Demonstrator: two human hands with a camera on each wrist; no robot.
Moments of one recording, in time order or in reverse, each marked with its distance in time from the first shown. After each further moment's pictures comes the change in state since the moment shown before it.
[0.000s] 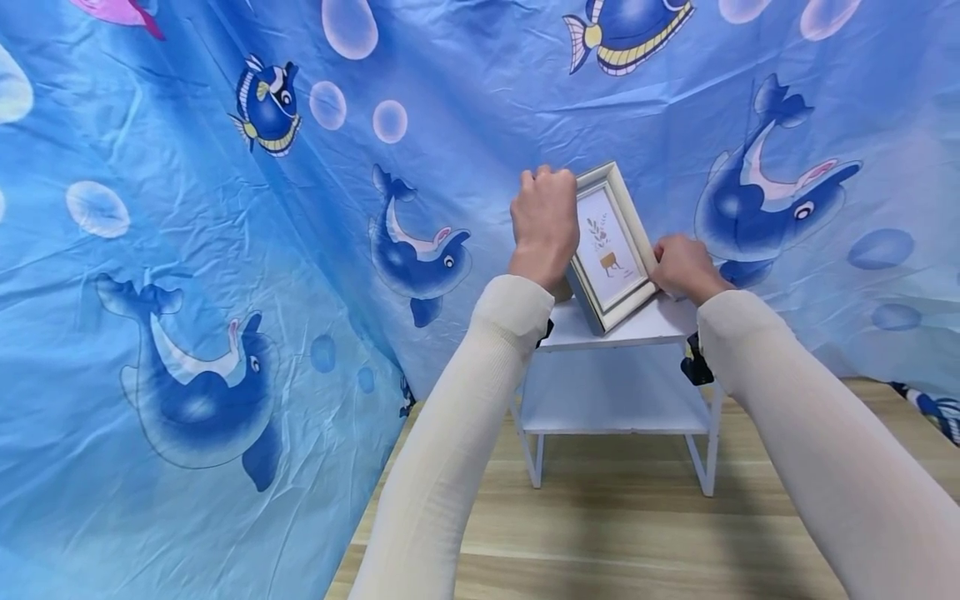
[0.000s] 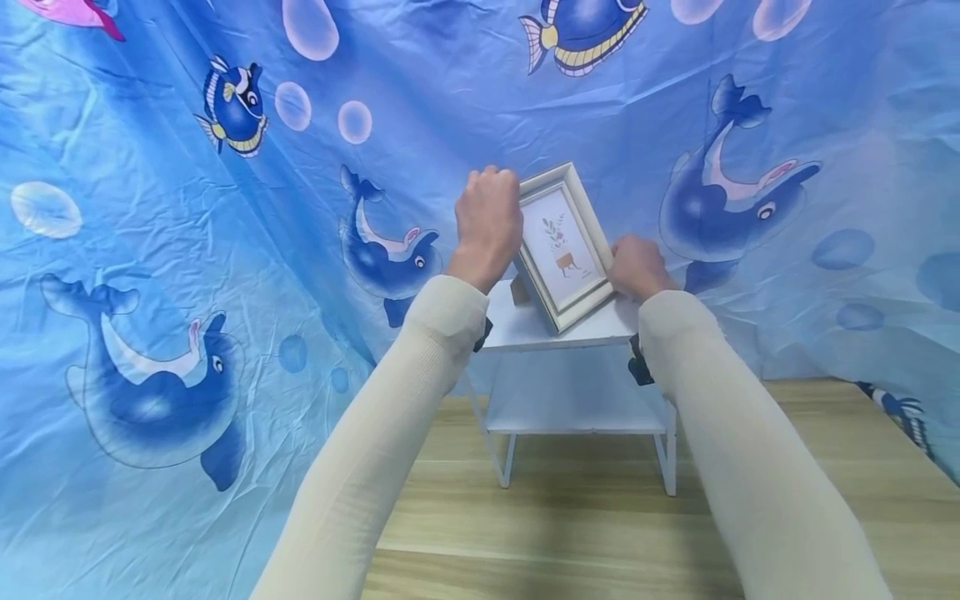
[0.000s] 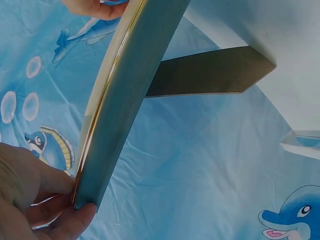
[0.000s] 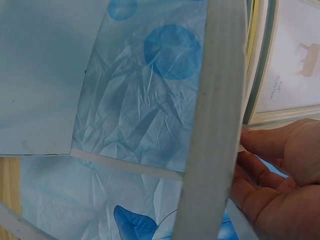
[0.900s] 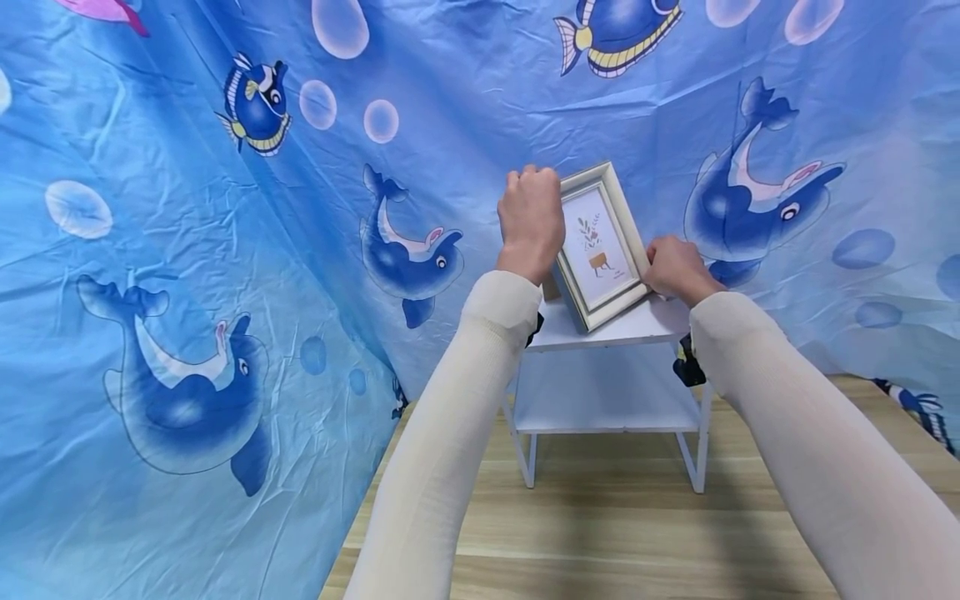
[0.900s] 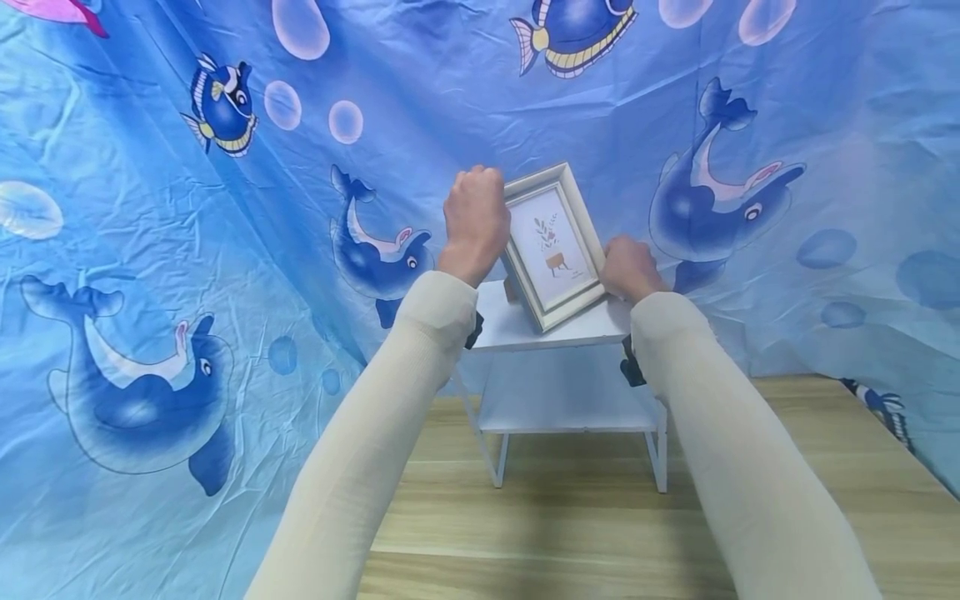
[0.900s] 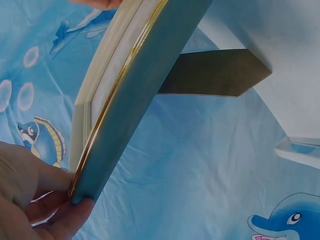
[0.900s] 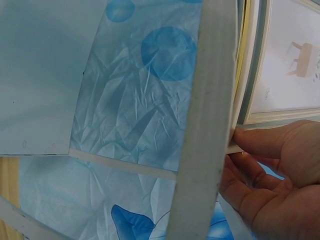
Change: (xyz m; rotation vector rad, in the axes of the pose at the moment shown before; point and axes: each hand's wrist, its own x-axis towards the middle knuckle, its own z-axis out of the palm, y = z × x) left_hand 0.004 -0.008 0.003 -0.070 0.036 -0.007; right_hand -0.007 -0.003 -0.004 -0.016 0.002 -0.006
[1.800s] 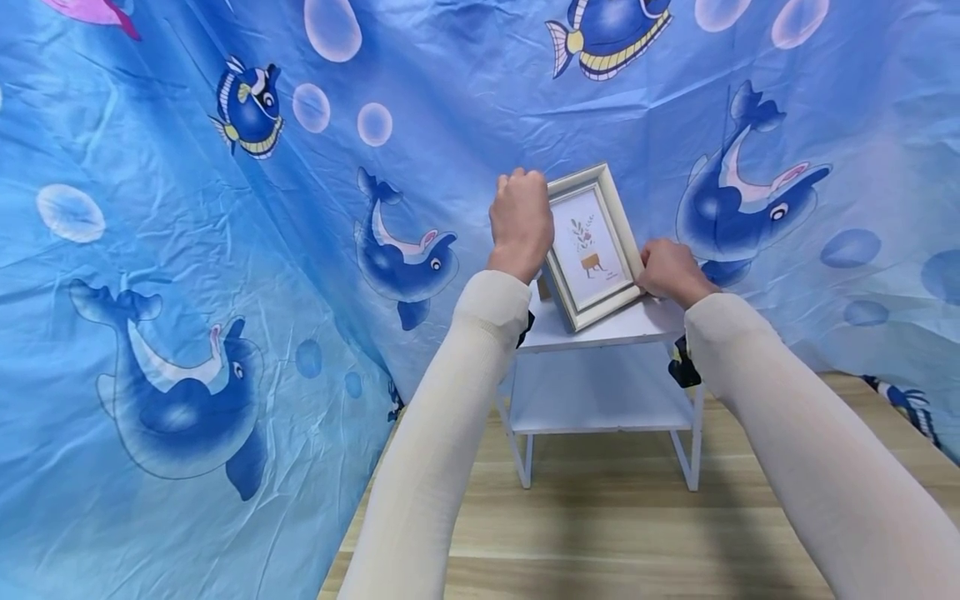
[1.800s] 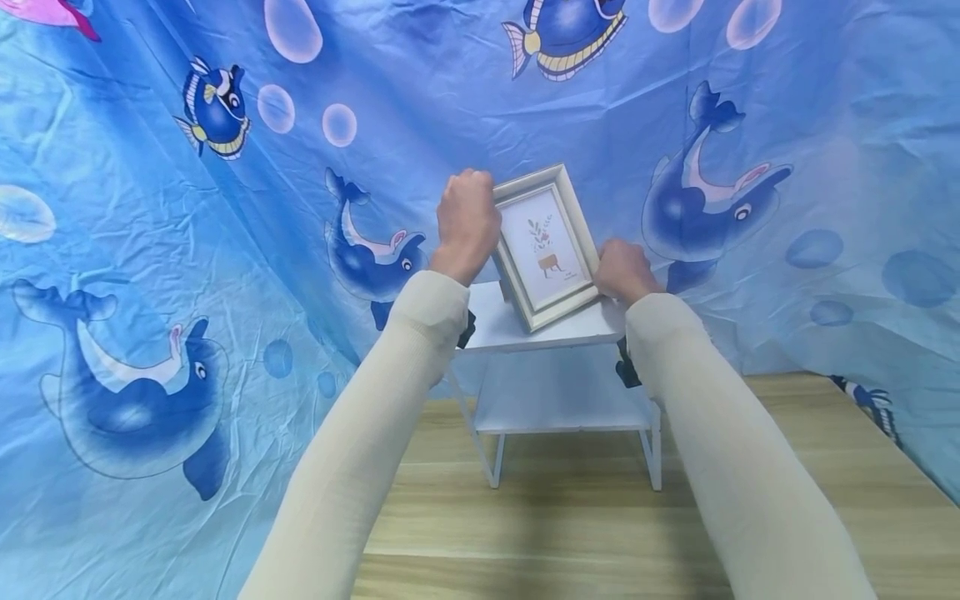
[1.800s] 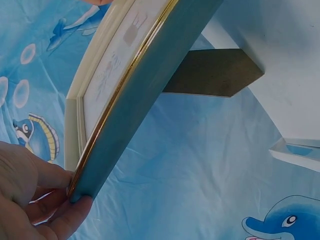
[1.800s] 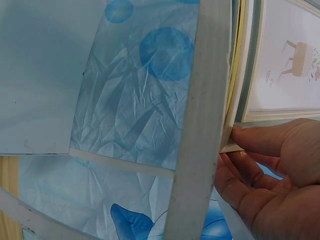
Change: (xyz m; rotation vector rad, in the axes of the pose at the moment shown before) left_hand 0.004 -0.006 0.005 -0.049 -0.011 -0.018; right_hand -0.006 -0.002 -0.002 0.026 -0.029 0.021
